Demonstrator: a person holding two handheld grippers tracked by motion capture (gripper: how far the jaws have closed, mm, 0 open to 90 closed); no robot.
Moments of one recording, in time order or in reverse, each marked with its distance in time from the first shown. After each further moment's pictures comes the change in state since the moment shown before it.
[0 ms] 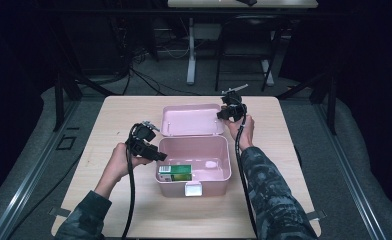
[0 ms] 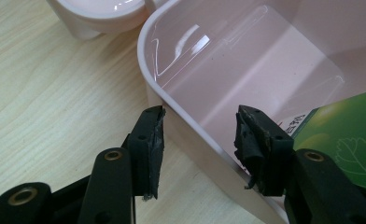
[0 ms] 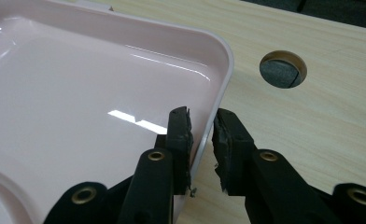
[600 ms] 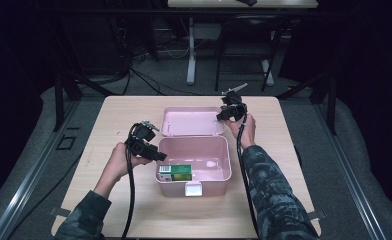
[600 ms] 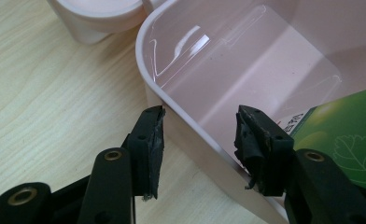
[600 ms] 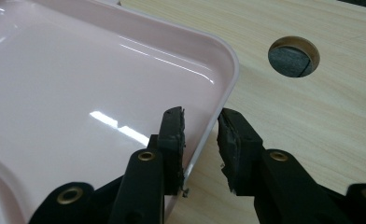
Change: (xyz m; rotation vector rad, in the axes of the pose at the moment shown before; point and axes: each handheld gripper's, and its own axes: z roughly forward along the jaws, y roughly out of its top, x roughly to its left) left arm 0.000 0.000 -0.001 0.003 -0.006 0.004; right arm -0.006 0.001 0.009 0.080 0.024 -0.028
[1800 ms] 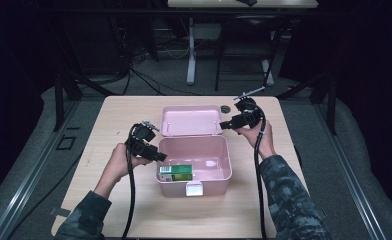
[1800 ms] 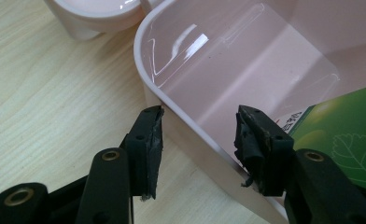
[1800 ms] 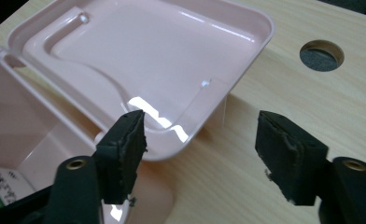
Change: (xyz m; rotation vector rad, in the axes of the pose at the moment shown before) left arm -0.002 0.000 0.000 0.004 0.002 -0.013; right arm 0.000 -0.028 -0.069 -0.055 0.176 -0.116
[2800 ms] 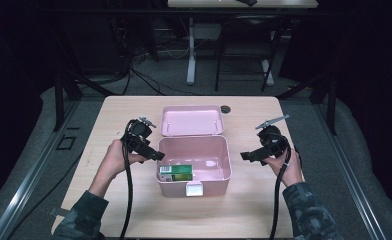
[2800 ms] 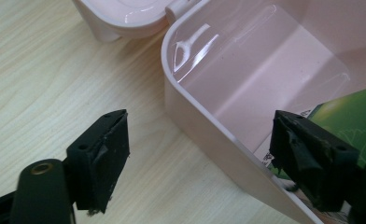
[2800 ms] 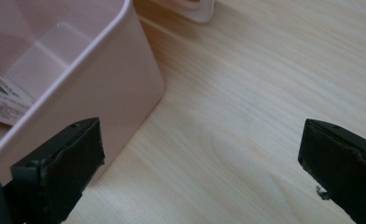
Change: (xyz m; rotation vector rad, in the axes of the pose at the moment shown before) left arm 0.003 0.004 -0.013 0.013 0.034 0.005; right arm 0.005 -0.091 -0.056 0.078 -0.064 -0.037
